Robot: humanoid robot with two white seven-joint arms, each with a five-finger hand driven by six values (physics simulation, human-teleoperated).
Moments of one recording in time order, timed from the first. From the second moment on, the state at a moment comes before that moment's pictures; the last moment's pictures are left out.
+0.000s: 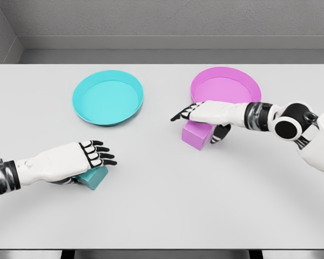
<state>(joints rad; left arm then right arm) -0.12 0.91 -0.43 -1.78 -0.65 -0.61 -0.24 -0.75 -0.65 0.89 -1.54 0.31 -0.20 0.60</state>
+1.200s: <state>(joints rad) -0.30 0.89 -0.42 -1.77 -0.60 -0.61 -0.23 -0.80 -0.64 0.88 -1.52 0.32 -0.21 0.61</state>
